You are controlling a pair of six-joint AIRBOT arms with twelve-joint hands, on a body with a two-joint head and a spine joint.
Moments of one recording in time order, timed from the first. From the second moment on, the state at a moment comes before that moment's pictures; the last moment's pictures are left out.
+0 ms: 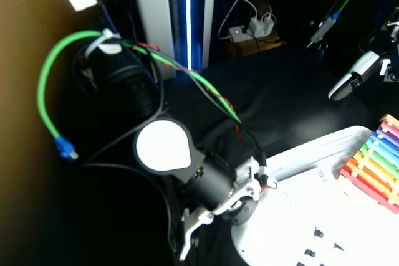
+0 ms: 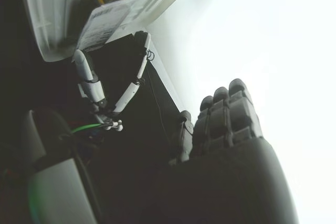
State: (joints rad) left arm 0.43 -1.10 1.32 0.03 -0.45 1.09; right arm -0.44 -1.48 2.04 -1.18 0.36 0.53
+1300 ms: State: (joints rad) left arm 0.65 -0.91 1.13 -0.15 -0.85 1.09; right arm -0.44 -1.17 1.66 -0.74 0.69 0.18
